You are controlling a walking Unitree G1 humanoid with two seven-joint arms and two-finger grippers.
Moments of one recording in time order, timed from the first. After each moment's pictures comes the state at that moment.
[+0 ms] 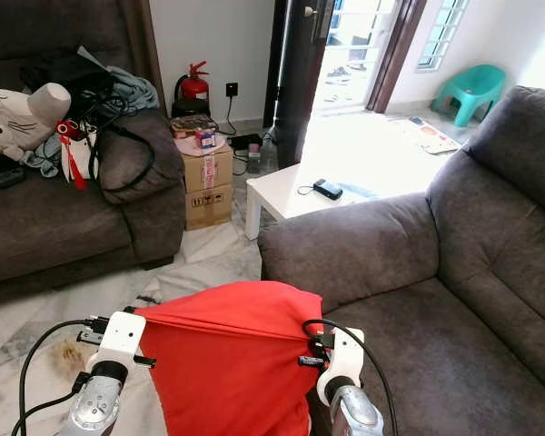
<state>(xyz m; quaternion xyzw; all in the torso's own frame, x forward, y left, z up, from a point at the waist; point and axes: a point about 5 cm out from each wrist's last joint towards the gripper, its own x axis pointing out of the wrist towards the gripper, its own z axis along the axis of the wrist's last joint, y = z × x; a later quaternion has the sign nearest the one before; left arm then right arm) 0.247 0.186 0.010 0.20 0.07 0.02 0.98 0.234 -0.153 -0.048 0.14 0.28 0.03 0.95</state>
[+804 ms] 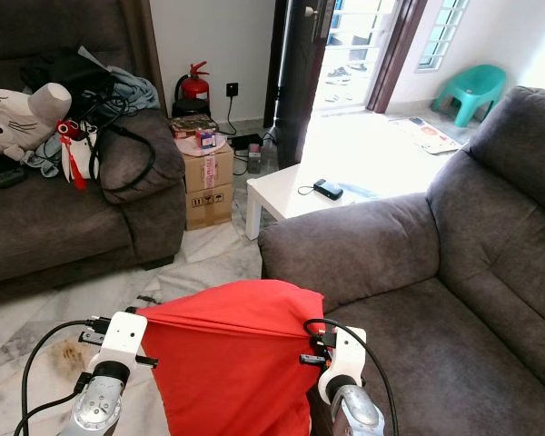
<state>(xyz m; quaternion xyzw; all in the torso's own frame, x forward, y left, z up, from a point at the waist) 0.247 0.184 0.010 0.20 0.07 0.02 0.98 0.236 -0.154 -0.046 0.14 0.27 0.03 0.95</state>
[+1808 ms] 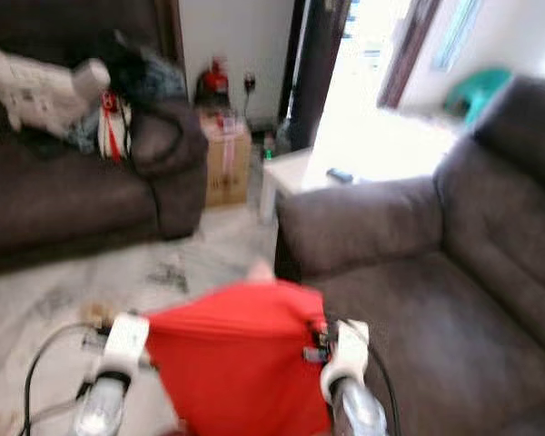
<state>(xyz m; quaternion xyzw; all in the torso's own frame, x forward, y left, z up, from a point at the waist) 0.246 0.182 0.008 0.20 0.07 0.02 0.98 0.242 -0.155 -0.042 0.13 0.26 0.02 0.96</state>
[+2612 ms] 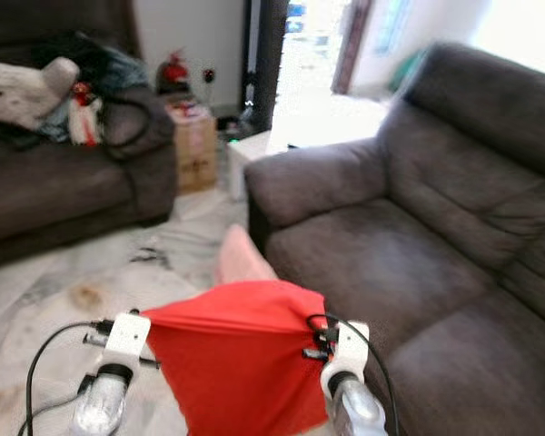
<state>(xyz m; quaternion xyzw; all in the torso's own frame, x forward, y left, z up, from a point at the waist) 0.248 0.183 0.009 0.20 0.07 0.02 0.98 0.243 -0.155 -0.041 0.13 0.26 0.02 0.96</state>
